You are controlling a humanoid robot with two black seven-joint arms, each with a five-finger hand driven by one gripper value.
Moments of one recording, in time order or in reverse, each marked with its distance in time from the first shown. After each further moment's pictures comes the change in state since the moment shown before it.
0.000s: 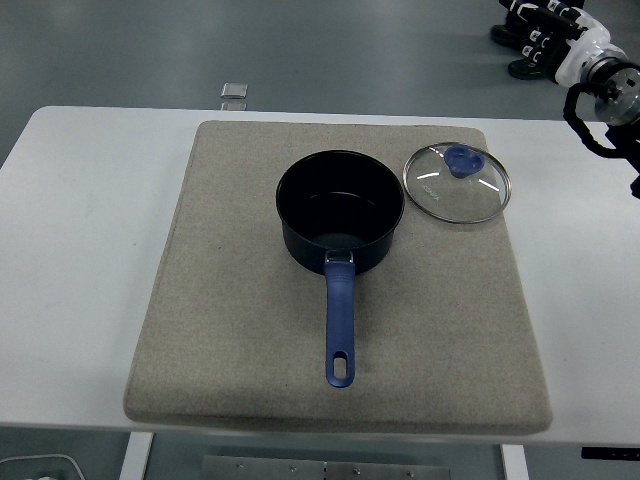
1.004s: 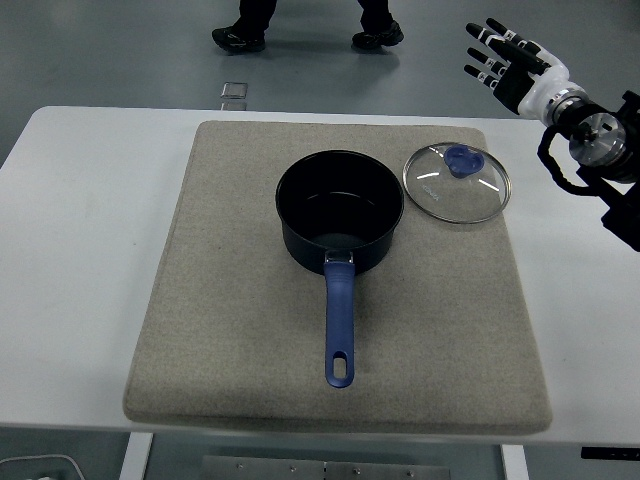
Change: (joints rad) left arm 0.000 0.000 0.000 0.000 0.000 0.000 0.000; right arm -0.106 0.048 0.061 -0.008 0.010 0.192 0.069
